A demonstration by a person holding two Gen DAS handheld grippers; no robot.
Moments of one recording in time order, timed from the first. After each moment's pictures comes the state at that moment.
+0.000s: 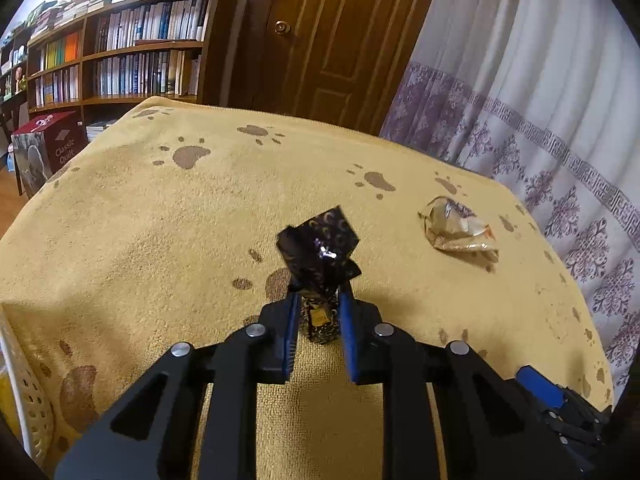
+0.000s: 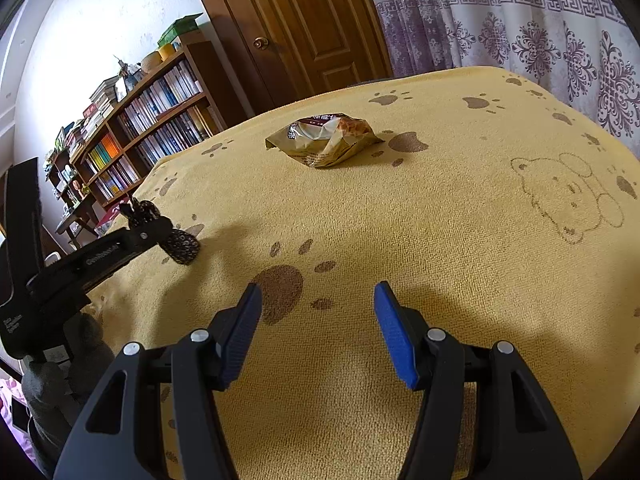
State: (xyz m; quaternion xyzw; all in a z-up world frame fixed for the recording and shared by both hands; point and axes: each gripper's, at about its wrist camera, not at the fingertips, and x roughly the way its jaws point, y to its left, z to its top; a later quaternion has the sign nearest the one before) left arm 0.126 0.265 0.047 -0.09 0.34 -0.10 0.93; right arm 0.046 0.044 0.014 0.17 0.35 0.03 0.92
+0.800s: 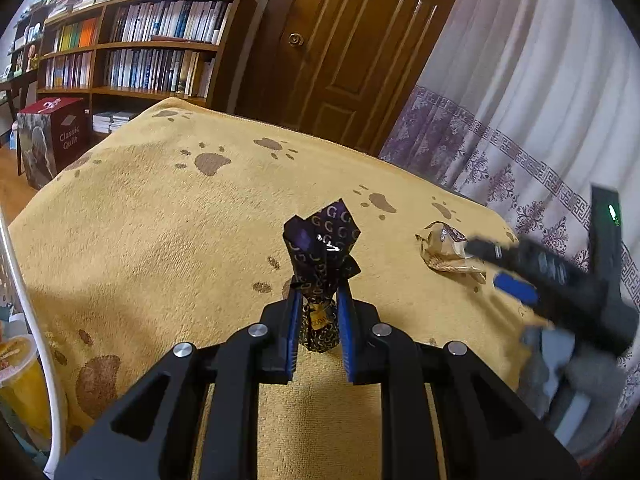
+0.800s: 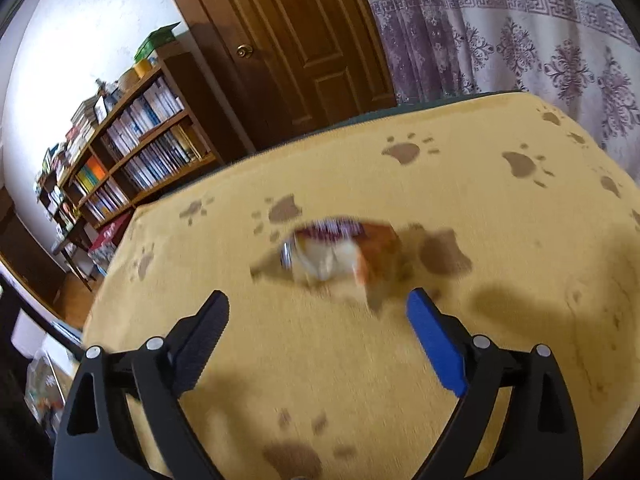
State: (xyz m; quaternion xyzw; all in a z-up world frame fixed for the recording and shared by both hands) left arm 0.117 0.284 0.052 -0.14 0.33 -0.10 0.93; right arm 0.179 0.035 0.060 0.20 0.36 0.02 0.91
